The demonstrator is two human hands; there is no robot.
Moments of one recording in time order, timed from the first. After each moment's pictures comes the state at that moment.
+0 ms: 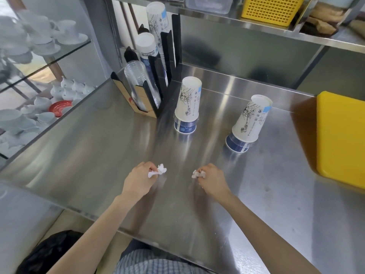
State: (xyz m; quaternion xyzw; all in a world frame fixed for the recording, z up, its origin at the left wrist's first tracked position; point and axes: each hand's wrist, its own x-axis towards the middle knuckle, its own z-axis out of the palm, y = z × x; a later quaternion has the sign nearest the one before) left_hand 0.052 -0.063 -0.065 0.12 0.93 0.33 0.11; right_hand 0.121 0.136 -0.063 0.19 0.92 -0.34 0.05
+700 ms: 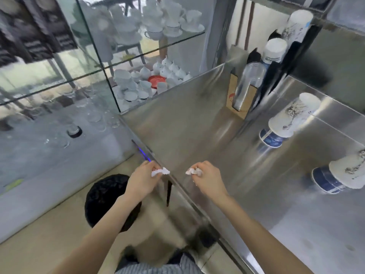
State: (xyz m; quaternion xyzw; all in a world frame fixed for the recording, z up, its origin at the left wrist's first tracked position) left_hand 0.125 -0.246 -0.059 -0.11 0.92 0.37 0.06; right_hand 0.104 -0.060 -0.041 -0.06 0.92 -0.36 0.10
